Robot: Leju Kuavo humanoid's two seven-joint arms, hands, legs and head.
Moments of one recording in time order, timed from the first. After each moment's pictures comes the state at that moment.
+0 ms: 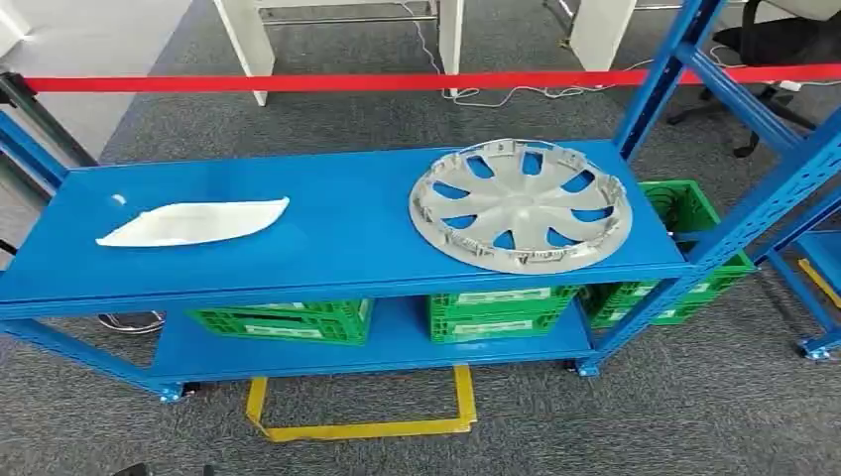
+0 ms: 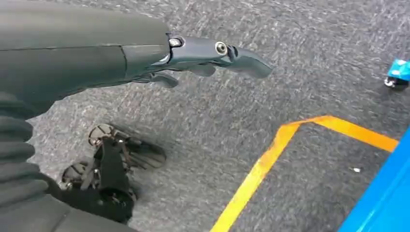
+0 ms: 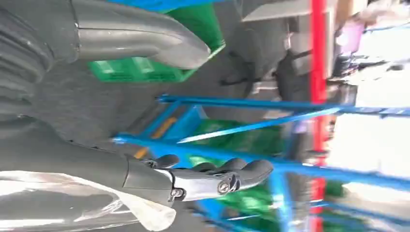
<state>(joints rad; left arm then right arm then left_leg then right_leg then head) -0.01 -0.17 0.61 -0.28 0.08 0.24 -0.53 0.22 0.27 -0.80 -1.61 0.07 0.10 -0.63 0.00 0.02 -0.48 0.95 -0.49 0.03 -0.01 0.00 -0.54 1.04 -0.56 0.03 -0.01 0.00</state>
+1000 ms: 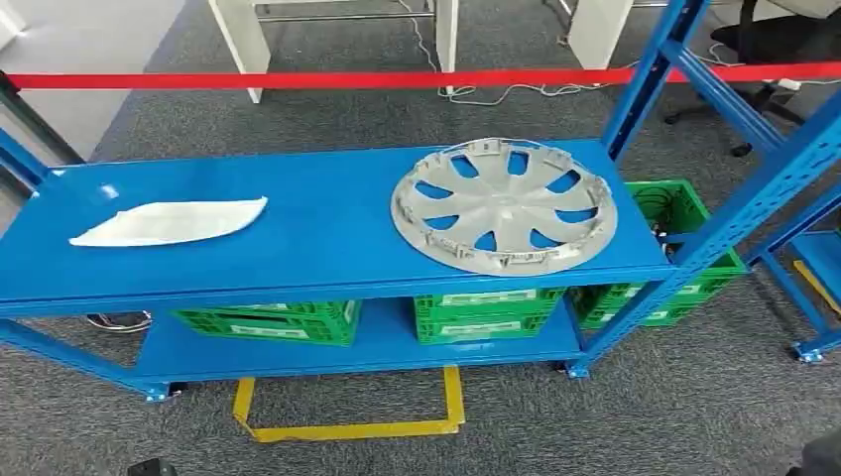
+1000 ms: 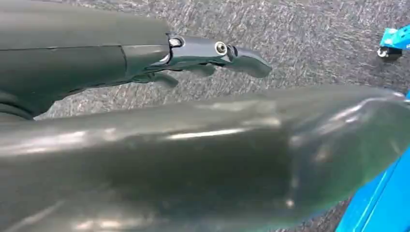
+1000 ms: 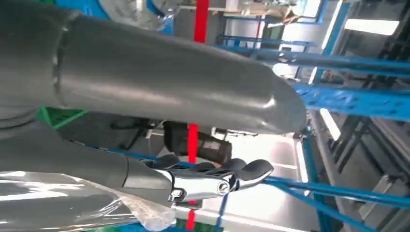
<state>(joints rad) -0.03 -0.19 0.72 -0.27 -0.11 0.19 -0.55 0.41 0.26 -0.20 -2.07 0.16 -0.19 -0.63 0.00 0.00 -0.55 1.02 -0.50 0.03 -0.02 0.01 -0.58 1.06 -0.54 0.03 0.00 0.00</state>
